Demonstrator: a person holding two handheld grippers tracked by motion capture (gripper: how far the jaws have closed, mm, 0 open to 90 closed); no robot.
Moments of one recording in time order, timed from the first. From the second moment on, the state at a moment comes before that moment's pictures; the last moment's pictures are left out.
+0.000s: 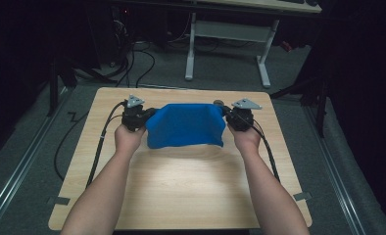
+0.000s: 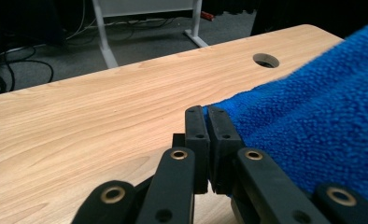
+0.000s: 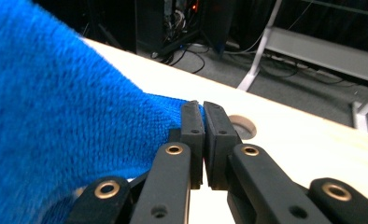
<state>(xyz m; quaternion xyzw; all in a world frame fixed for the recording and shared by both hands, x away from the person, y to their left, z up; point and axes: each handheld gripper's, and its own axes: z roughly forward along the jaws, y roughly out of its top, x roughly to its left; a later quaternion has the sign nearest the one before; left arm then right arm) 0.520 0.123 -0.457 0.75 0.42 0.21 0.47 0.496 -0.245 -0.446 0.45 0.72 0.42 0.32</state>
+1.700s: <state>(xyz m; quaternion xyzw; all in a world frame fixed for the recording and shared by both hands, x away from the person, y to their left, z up) 0.512 0.119 -0.509 0.75 0.44 0.15 0.46 0.467 -0.246 -0.495 0.46 0.73 0.40 0.31</state>
